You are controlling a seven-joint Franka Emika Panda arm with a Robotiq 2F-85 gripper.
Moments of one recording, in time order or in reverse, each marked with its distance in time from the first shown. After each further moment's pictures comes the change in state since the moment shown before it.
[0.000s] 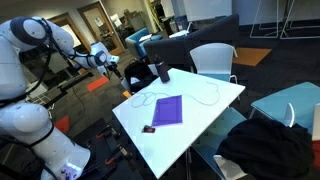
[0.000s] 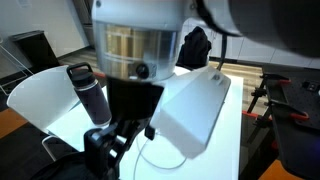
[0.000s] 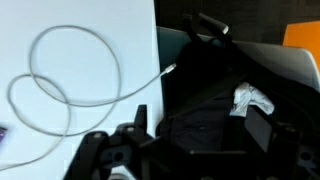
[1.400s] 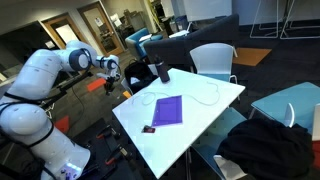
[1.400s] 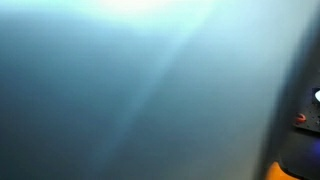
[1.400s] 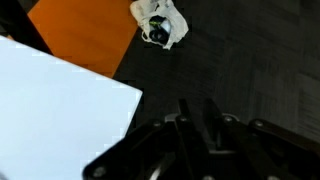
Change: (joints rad) arm -0.084 0.593 0.276 0.767 0.123 -0.979 -0.407
